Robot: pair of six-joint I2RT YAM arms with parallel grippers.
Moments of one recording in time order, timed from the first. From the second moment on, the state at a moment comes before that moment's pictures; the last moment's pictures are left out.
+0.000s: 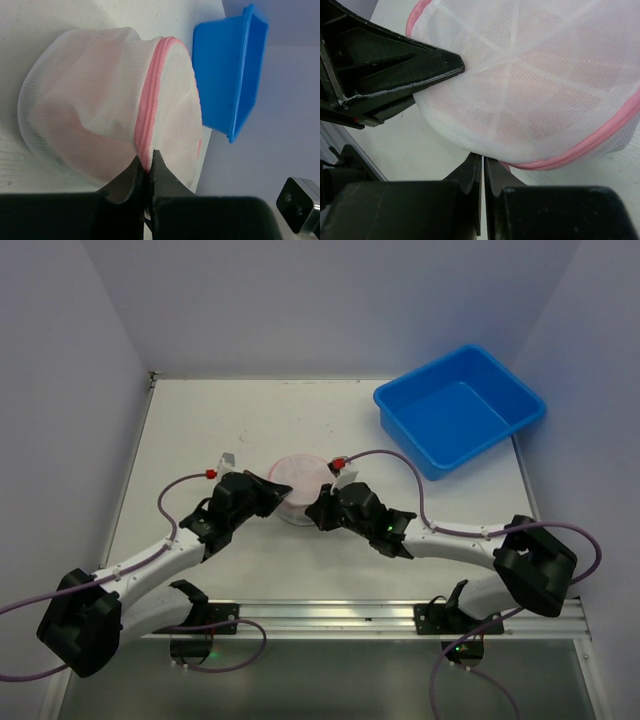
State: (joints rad) left arm -0.58 1.06 0.48 0.09 -0.09 -1.37; right arm 0.99 1.42 0.70 0.28 0.15 0.67
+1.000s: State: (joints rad) left arm -0.38 1.42 0.89 -0.06 0.28 -0.67; right arm 0.81 1.22 0.68 -0.05 -0.02 0.45
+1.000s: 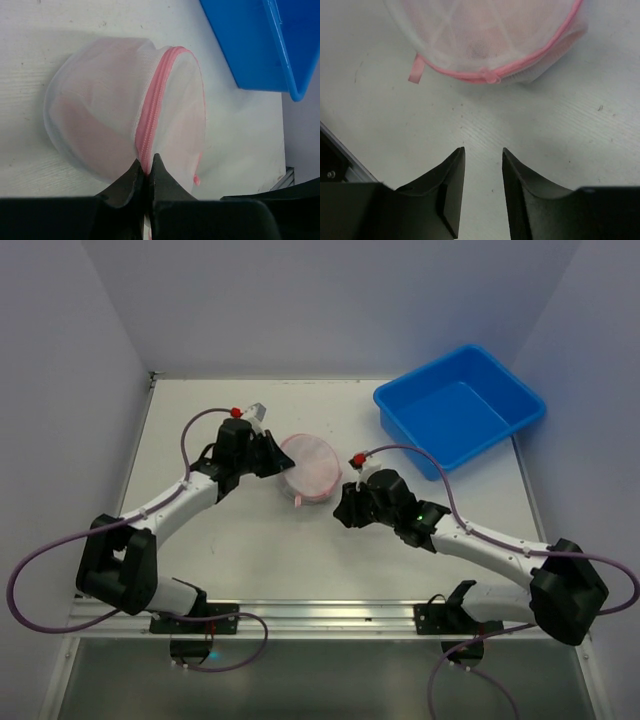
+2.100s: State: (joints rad) left arm -0.38 1.33 0.84 -0.14 0.31 -0.56; right arm 0.79 1.24 0.66 -0.11 0.17 0.61
